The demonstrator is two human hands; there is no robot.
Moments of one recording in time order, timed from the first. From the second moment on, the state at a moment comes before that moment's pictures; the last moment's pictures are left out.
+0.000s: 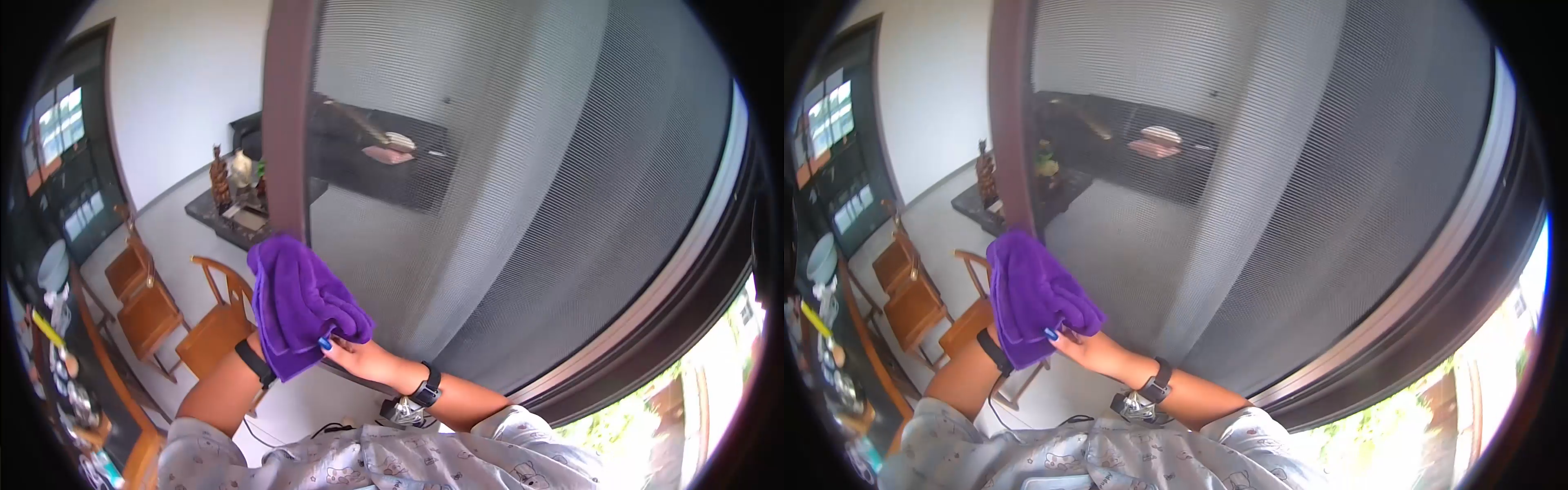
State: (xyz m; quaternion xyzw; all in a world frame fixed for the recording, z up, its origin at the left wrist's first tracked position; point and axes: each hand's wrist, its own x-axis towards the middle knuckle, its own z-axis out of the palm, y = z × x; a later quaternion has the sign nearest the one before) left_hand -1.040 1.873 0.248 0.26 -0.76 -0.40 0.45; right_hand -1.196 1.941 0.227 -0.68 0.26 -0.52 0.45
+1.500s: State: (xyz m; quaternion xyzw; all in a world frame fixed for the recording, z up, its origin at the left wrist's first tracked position) left_hand -1.277 1.971 0.260 -0.10 -0.93 0.07 0.35; right_hand -1.388 2.108 0.294 -0.34 0.69 -0.58 -0.28
